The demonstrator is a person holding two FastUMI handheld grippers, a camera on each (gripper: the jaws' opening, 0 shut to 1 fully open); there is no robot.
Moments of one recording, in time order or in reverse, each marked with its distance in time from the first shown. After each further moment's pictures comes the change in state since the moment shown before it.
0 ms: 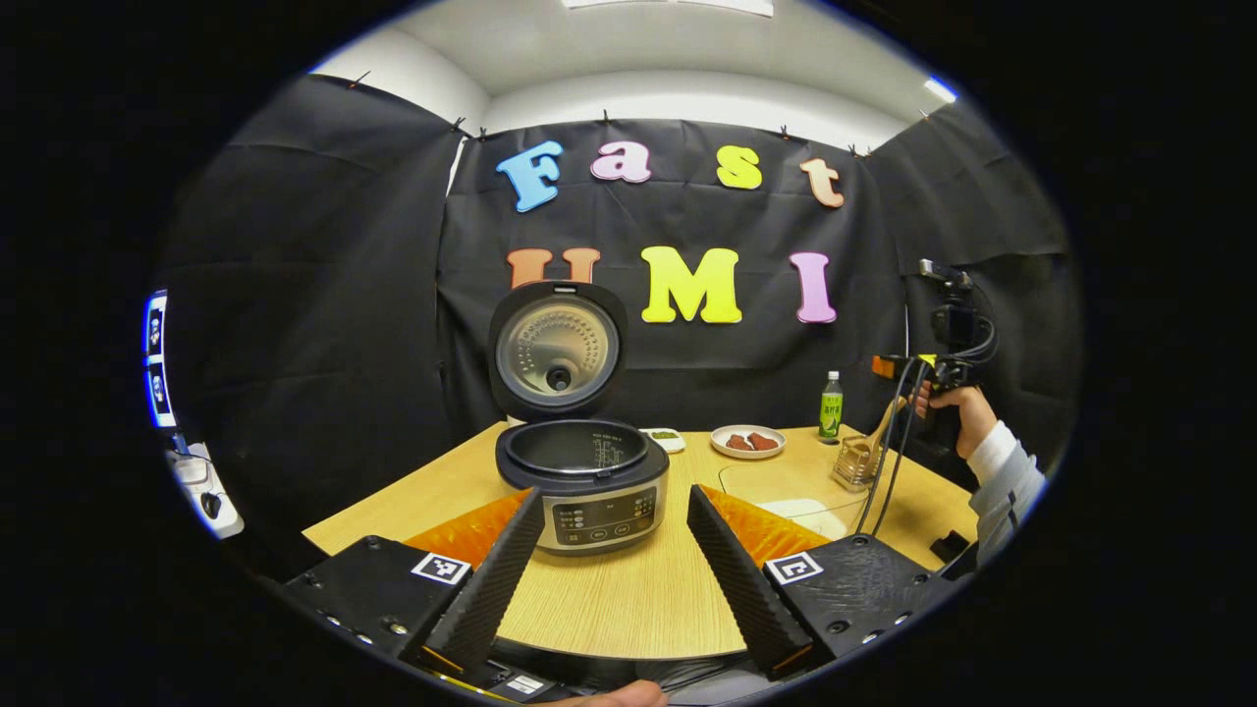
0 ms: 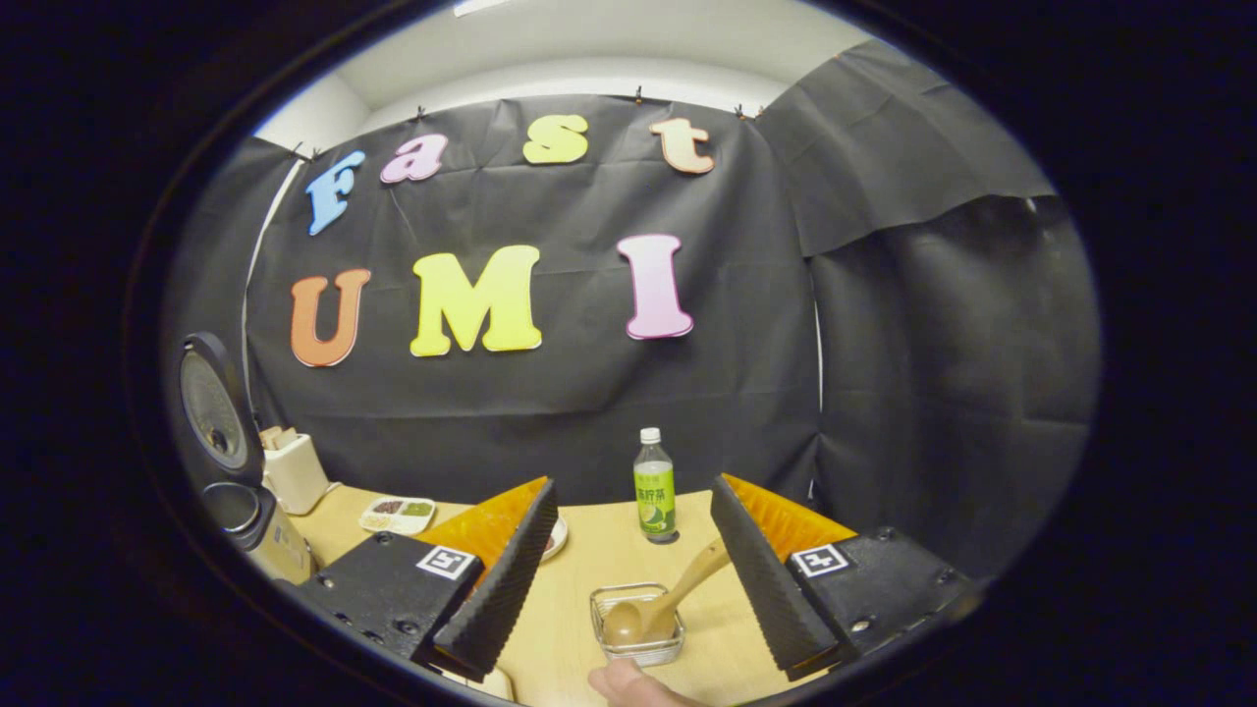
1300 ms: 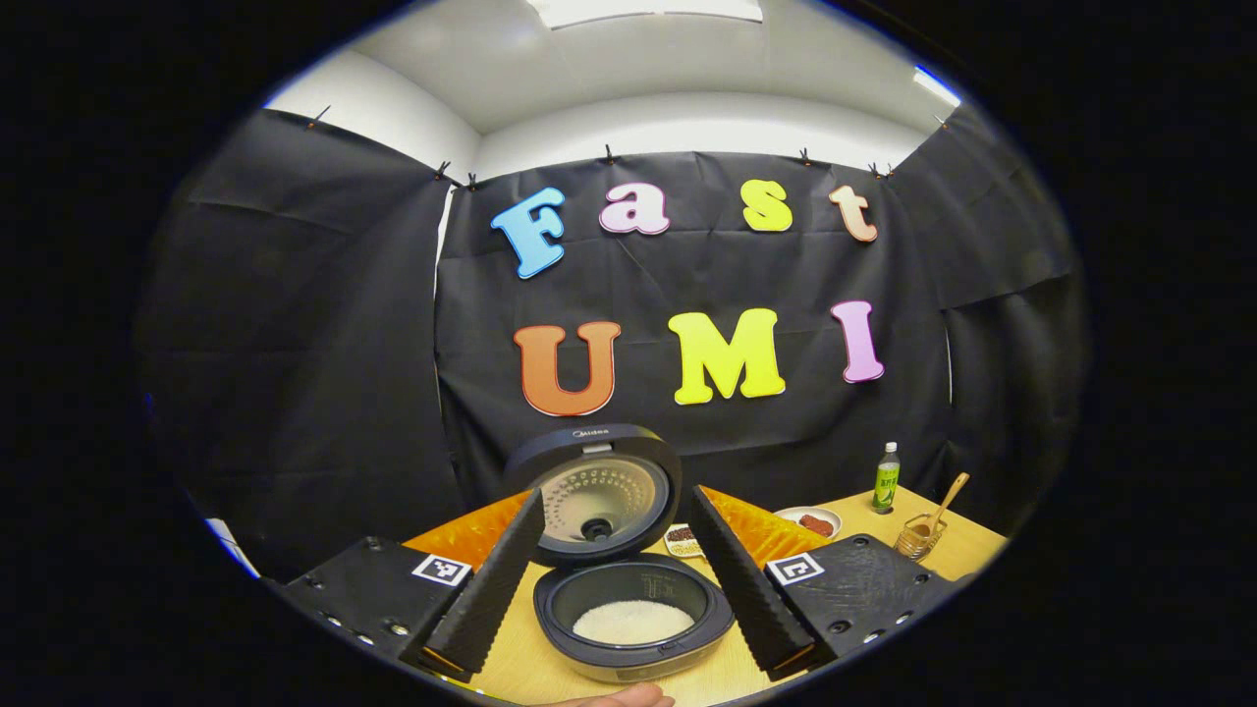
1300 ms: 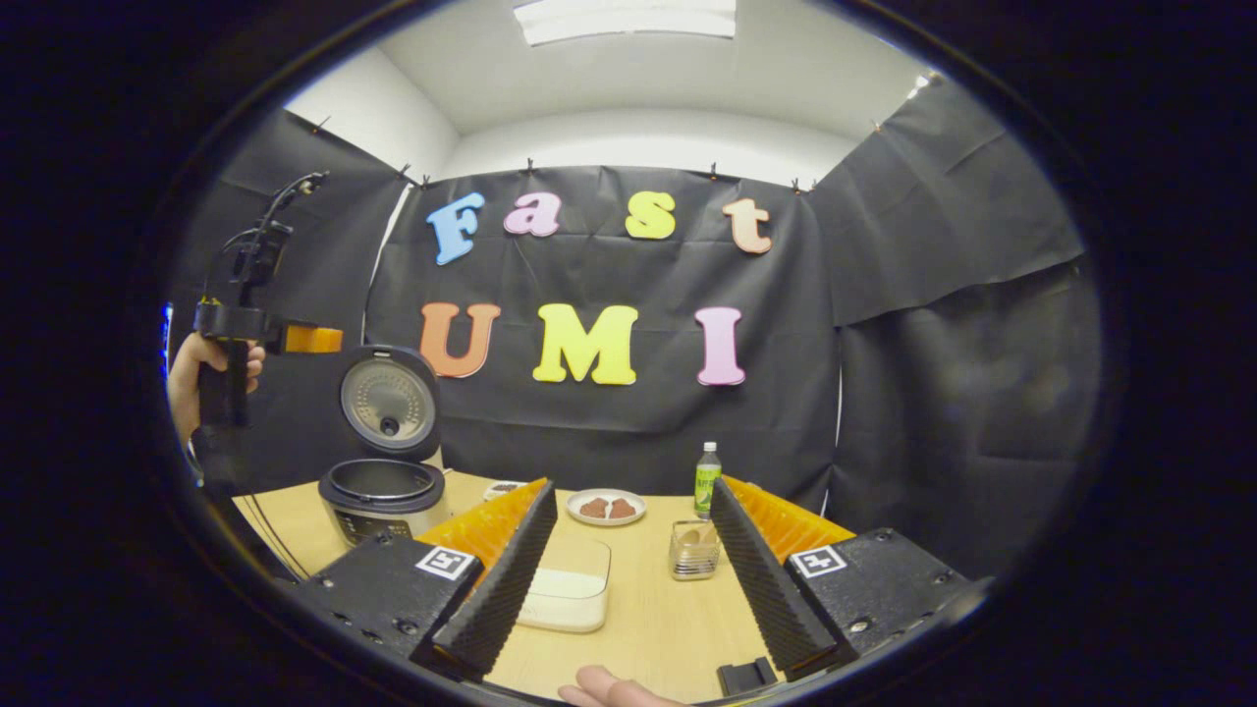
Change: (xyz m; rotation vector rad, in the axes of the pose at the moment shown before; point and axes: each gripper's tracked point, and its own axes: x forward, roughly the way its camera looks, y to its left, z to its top) left arm 0.147 0.045 0.172 0.105 -0.134 0.040; right arm -0.280 0.060 0.005 -0.061 -0.124 0.196
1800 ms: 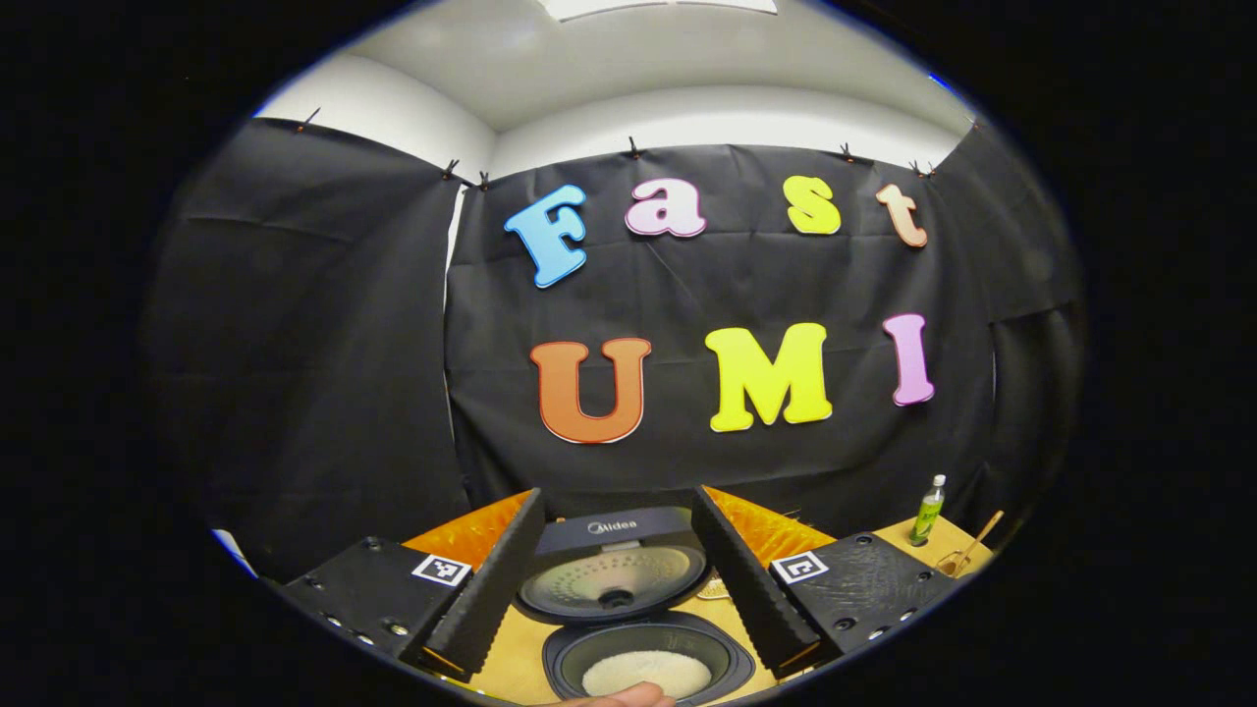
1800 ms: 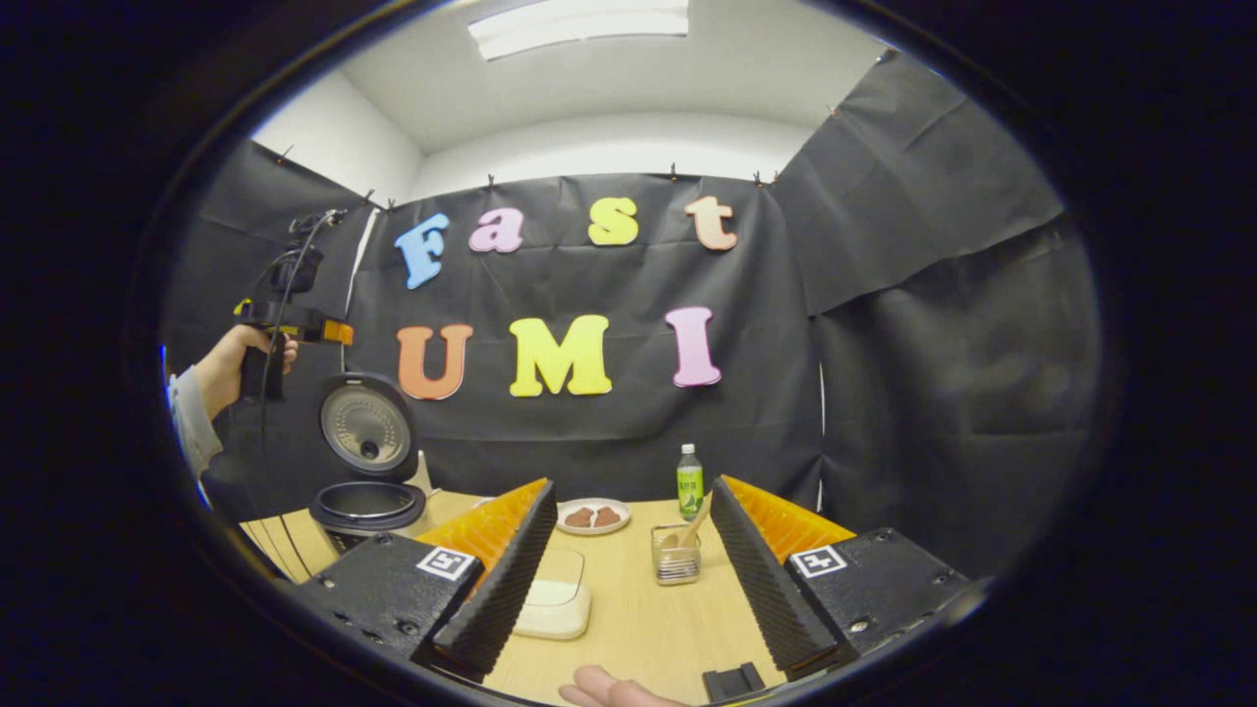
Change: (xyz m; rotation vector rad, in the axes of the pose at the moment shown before) left arm 0.113 0.033 0.045 -0.006 -0.020 0.123; right arm 0.009 -0.049 0.003 0.098 -0.028 -0.029
